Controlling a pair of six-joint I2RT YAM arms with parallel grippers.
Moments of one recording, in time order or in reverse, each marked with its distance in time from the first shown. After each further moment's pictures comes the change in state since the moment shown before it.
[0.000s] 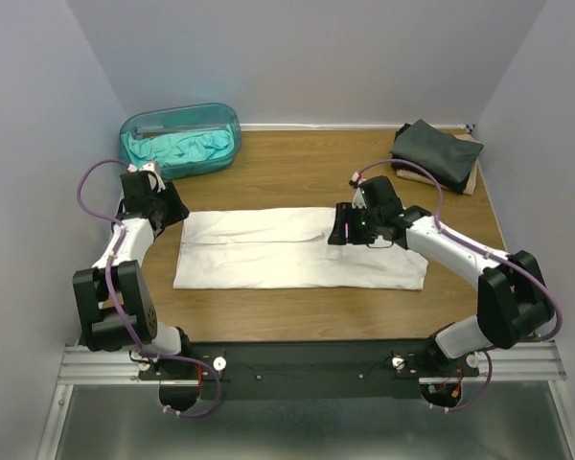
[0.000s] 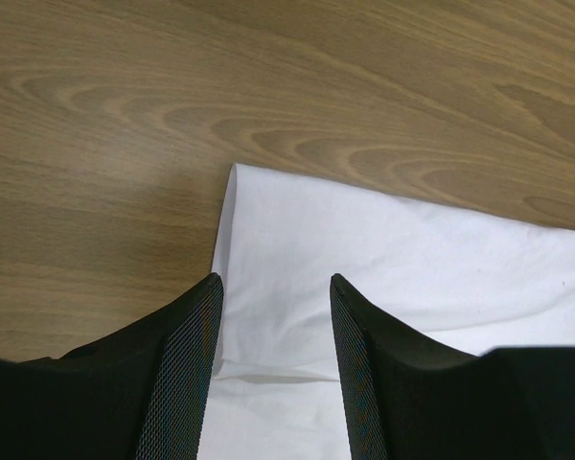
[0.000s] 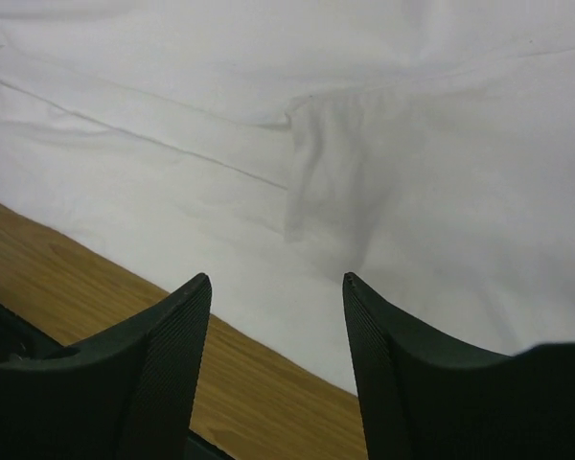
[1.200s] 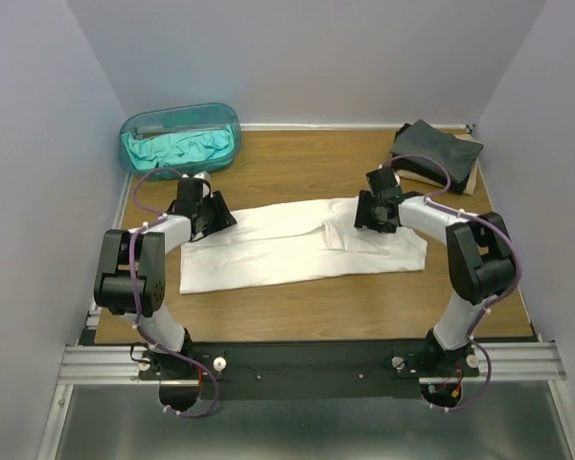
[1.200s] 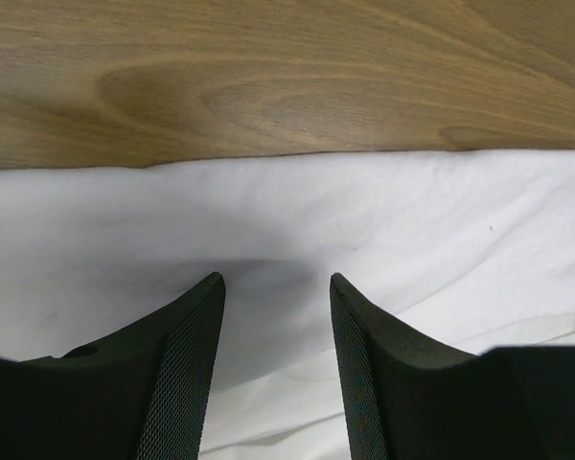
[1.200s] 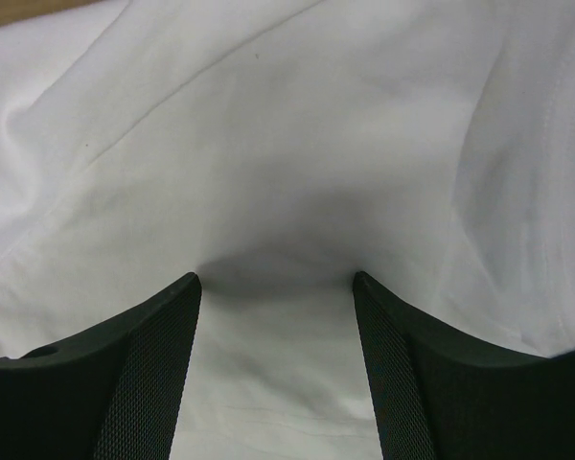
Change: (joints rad) left arm -0.293 0.235 -0.029 0.182 -0.001 -0.226; right arm -0.165 0.260 0.086 0.023 0.375 0.046
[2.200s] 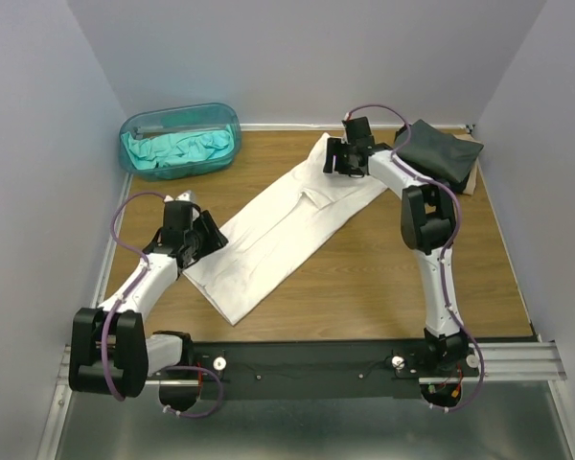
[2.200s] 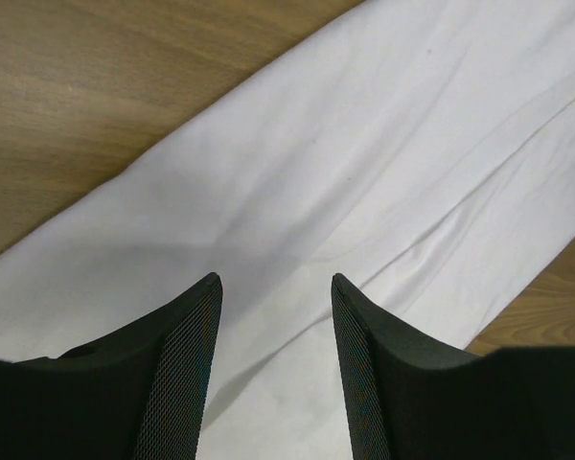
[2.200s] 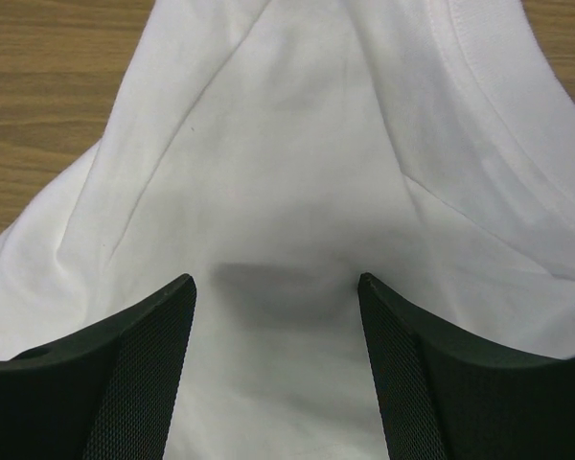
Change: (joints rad) left arm -0.024 -0.478 -0.269 -0.181 -0.082 -0.082; right arm -0.016 0.653 0.943 -0.039 -0.200 -0.157
